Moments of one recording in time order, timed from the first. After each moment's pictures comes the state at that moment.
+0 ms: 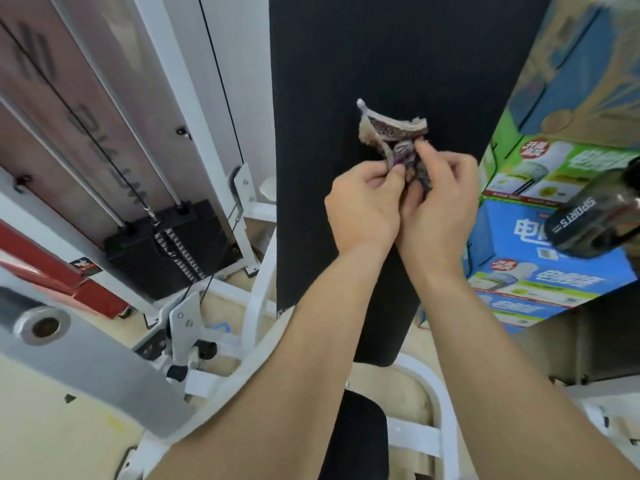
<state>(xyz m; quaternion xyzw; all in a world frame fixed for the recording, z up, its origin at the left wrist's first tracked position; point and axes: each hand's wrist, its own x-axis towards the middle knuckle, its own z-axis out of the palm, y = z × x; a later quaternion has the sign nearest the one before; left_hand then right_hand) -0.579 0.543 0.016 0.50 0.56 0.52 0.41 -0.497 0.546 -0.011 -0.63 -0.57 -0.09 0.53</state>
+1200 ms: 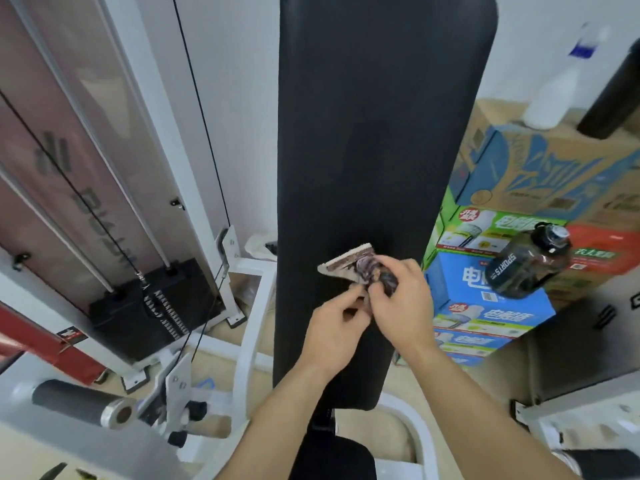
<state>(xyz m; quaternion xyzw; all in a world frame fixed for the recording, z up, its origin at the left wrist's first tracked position) -0.640 0.496 0.029 0.63 0.49 0.34 0.50 -0.506 0.505 0.044 -0.70 -0.57 0.11 0.41</state>
